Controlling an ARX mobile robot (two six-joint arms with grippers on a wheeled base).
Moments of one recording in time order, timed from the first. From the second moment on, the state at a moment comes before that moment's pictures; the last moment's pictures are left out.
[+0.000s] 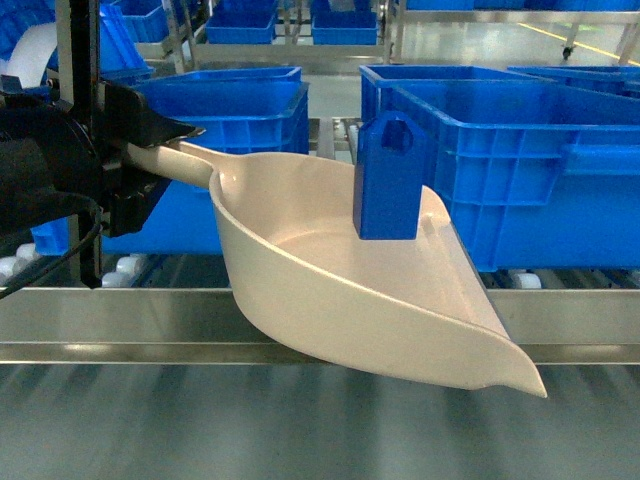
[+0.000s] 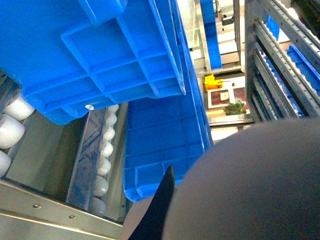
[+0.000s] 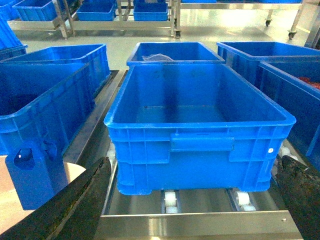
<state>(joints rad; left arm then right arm) -0.23 1.68 0.66 0.89 0.16 -1.33 0.25 0.98 0.51 0.39 0.28 0.00</state>
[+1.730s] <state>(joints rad) -0.10 1.41 0.58 0.88 0.34 -1.40 0.25 0.98 0.51 0.39 0.28 0.00</state>
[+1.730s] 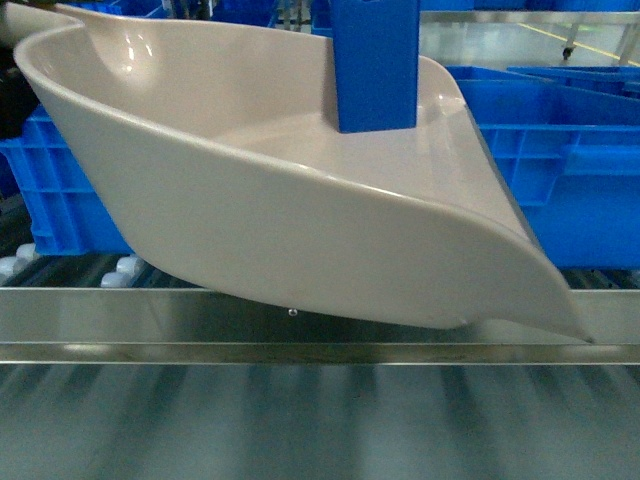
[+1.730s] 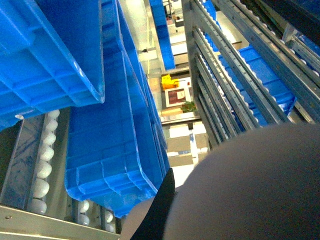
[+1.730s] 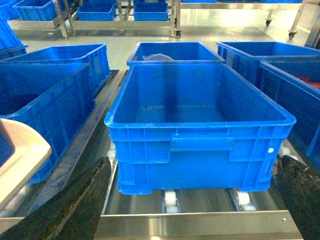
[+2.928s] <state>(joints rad) 0.06 1.78 1.39 0.52 -0.37 -0.75 0.25 0.98 0.51 0.39 0.28 0.00</state>
